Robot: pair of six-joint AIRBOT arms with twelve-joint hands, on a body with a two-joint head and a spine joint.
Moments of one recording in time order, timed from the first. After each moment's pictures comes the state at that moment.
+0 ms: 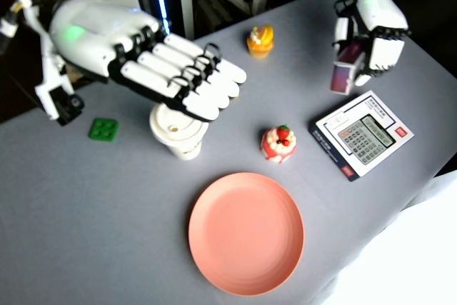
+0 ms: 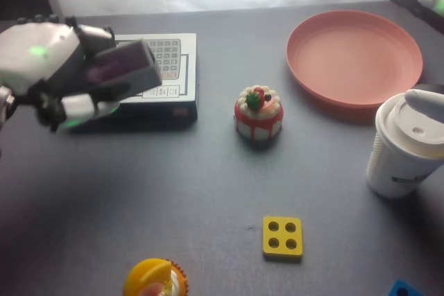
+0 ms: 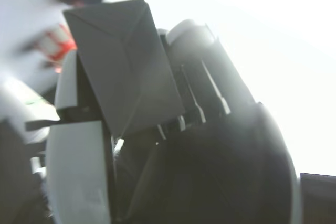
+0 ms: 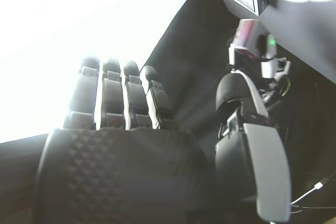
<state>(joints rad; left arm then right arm) 0.85 -0.89 1.22 -0.45 -0.84 1.03 -0.95 -0.66 0.78 0.20 0.98 -1.28</state>
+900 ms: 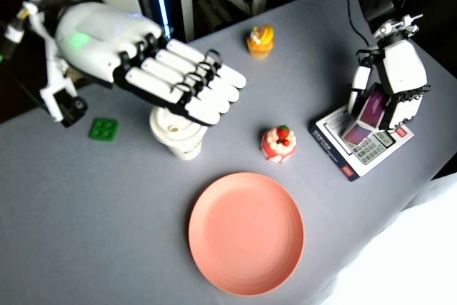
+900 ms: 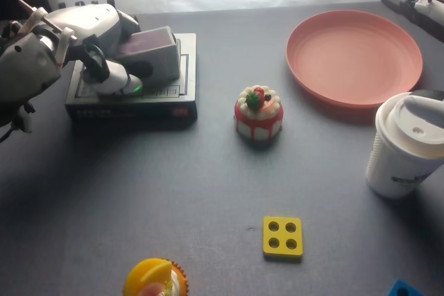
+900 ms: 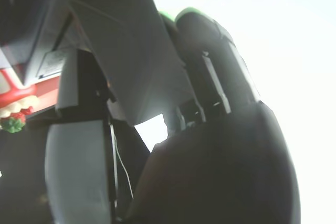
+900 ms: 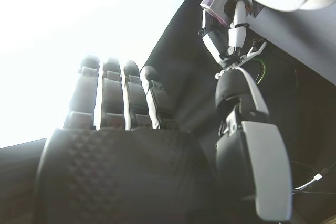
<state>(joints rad) 0.62 -1.08 1.48 -0.77 -0.40 1.35 -0.96 -0.67 0.79 0.21 0.97 -1.28</state>
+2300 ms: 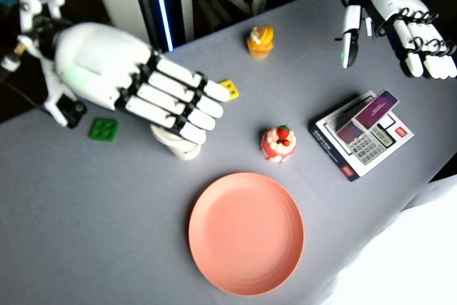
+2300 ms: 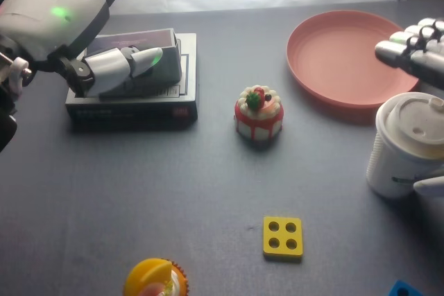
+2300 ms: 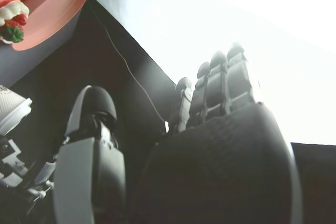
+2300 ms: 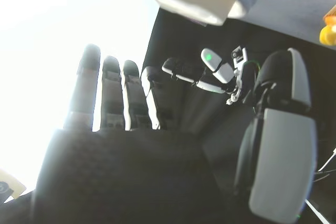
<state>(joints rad) 0.75 -0.84 1.12 -0.30 -0.92 1.08 -1.06 -0.72 0.89 0.07 0.88 -0.89</state>
